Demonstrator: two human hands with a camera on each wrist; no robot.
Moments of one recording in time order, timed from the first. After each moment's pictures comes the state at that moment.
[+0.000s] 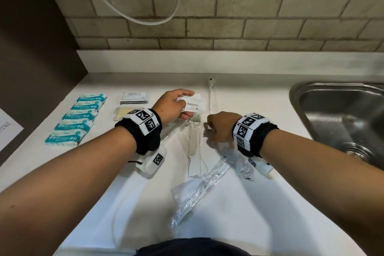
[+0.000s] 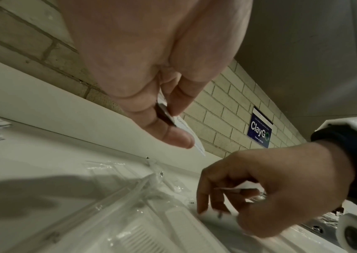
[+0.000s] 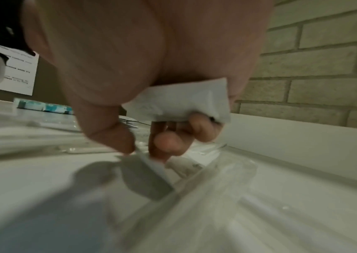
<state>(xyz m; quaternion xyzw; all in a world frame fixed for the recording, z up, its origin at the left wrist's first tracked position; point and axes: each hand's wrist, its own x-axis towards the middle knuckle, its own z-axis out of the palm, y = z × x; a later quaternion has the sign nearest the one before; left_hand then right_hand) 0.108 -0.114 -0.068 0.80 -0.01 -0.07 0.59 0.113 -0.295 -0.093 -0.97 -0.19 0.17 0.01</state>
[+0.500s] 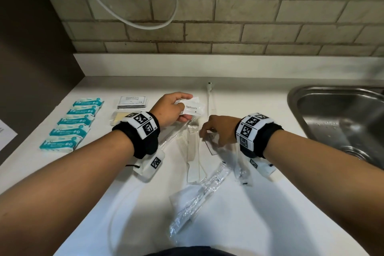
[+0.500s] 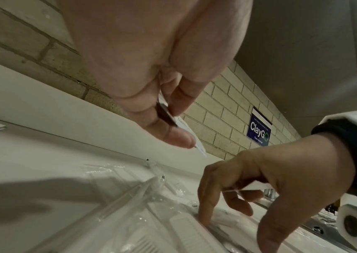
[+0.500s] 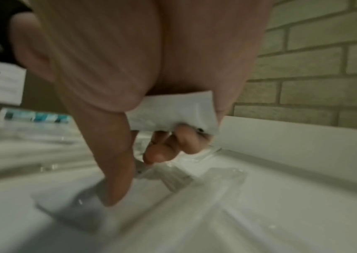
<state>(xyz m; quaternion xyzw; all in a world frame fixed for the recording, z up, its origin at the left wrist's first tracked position) 0.115 -0.113 -0.068 0.80 -0.01 -0.07 0.60 0.119 -0.298 -0.076 -0.93 -0.25 0.26 0.04</state>
